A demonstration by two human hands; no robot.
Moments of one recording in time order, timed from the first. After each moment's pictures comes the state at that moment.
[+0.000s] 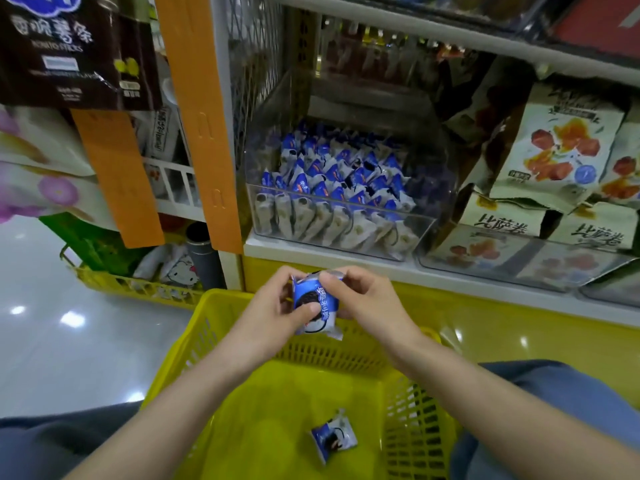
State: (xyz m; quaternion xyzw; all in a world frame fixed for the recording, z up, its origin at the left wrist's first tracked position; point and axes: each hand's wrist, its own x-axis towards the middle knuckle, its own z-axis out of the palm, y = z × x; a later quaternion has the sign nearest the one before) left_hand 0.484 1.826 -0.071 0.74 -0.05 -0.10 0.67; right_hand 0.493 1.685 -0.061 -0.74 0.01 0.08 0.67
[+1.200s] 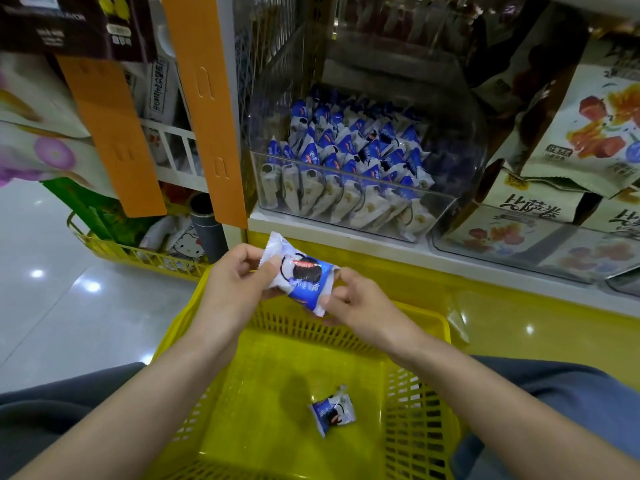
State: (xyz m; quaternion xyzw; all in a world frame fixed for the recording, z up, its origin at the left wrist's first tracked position) left_hand 0.485 1.844 -0.087 0.67 0.11 0.02 0.74; right_hand 0.487 1.685 -0.080 -0.78 -0.01 0.24 0.58
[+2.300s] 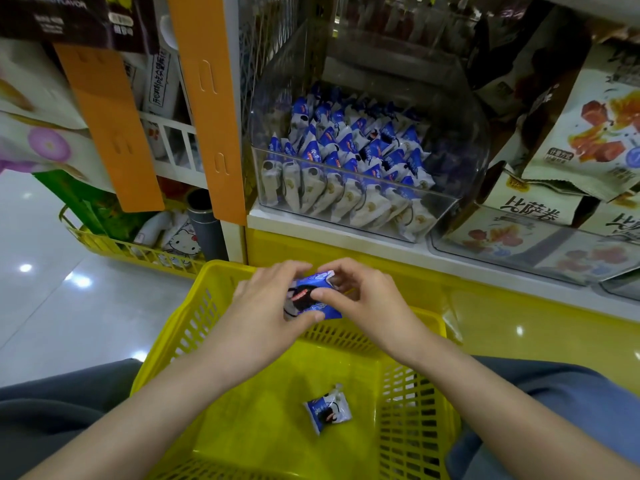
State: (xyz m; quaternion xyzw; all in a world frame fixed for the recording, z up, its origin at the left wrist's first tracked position) left_hand 0.471 1.839 -0.098 0.92 -0.11 0.00 0.39; right_hand 0.490 1.678 -0.075 -0.88 -0.13 0.08 0.46
